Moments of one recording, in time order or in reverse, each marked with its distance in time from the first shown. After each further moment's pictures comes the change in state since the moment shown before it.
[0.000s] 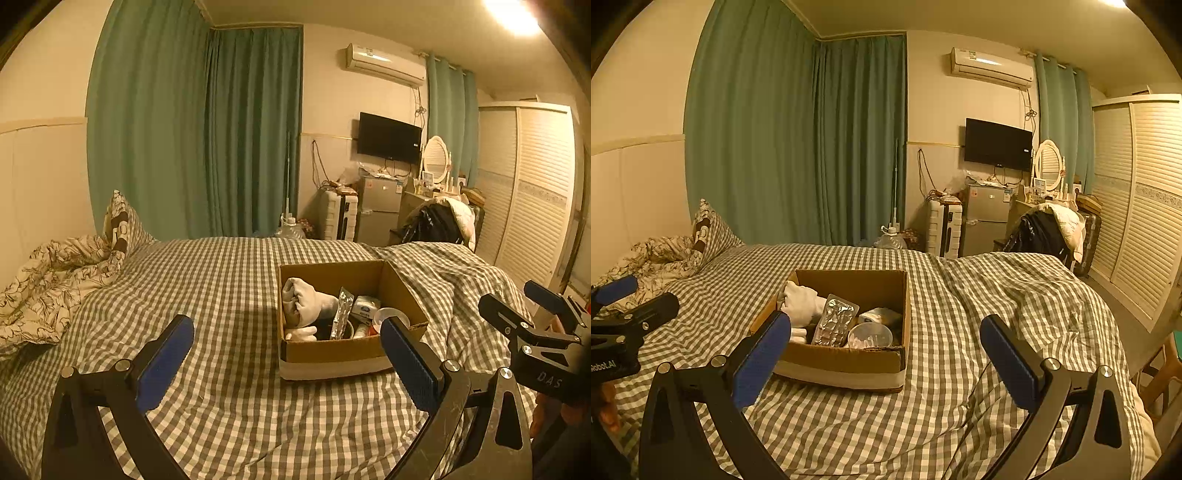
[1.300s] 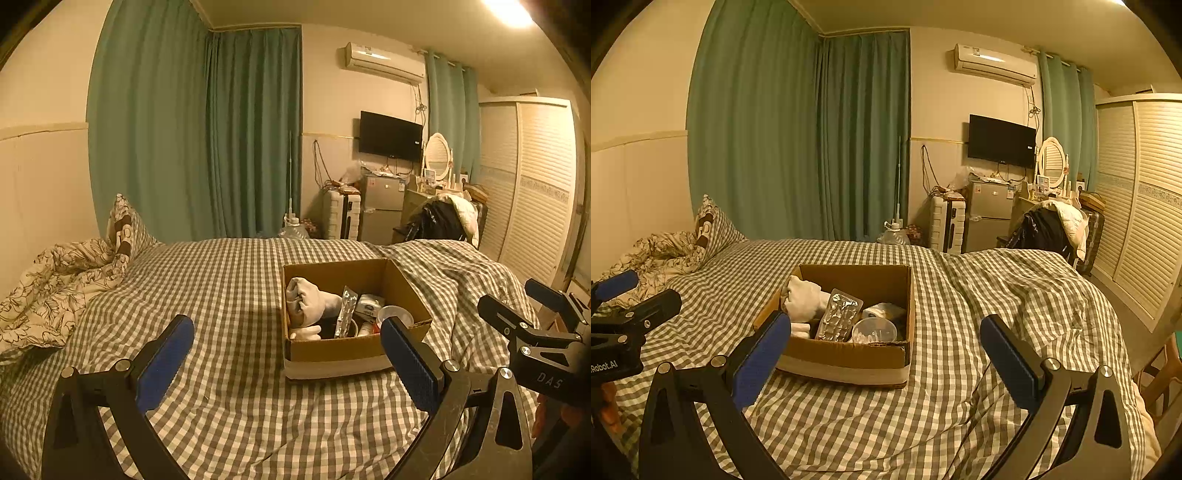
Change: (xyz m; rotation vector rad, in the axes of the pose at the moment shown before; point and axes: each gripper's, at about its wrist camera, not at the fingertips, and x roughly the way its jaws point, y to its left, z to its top) left arm -0.002 0.003 0.001 0.016 -0.003 0.019; right arm -0.001 0.002 0.000 -0.001 0.014 0.004
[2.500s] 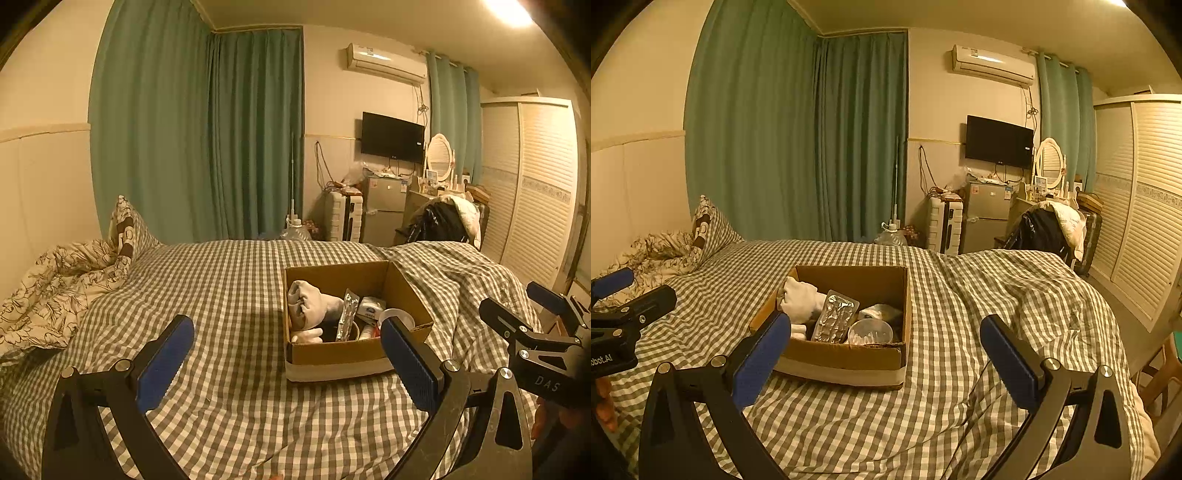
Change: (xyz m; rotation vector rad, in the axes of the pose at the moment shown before) left arm 0.000 -0.003 0.004 0.002 -0.004 0.008; right arm 0.003 -0.002 -0.002 -0.002 -0.005 -0.008
